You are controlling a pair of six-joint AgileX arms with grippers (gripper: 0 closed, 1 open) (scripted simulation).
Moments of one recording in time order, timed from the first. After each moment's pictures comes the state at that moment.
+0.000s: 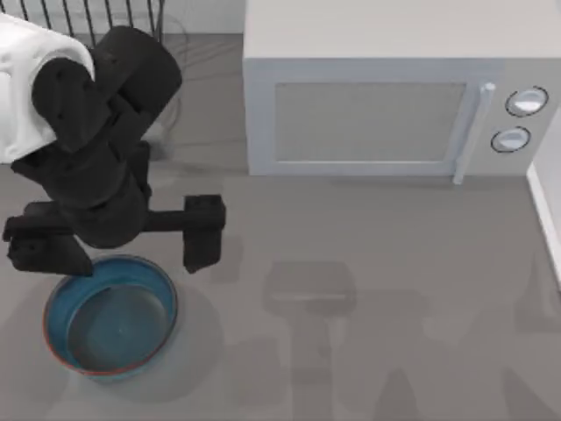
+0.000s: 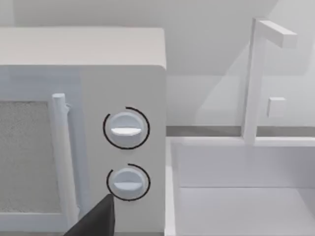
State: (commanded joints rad) left arm -0.52 1.54 1.18 -1.08 0.00 -0.50; right arm 0.00 0.00 0.00 0.00 0.00 0.00
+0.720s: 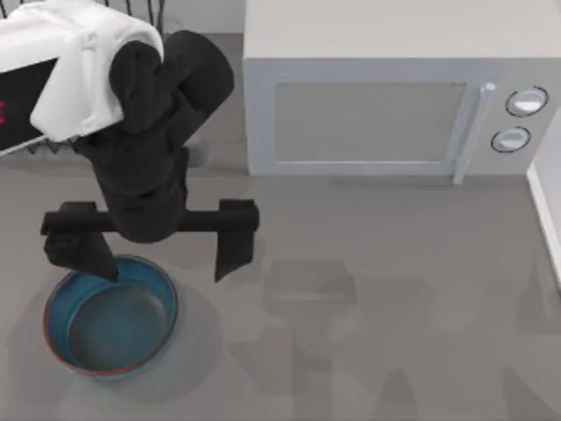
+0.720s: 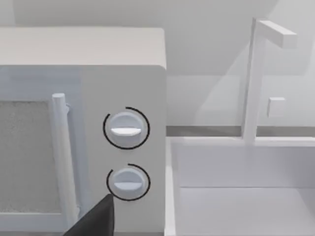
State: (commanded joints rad) left arm -0.57 1.71 1.31 -1.17 0.00 -0.55; right arm 0.00 0.00 0.00 0.00 0.00 0.00
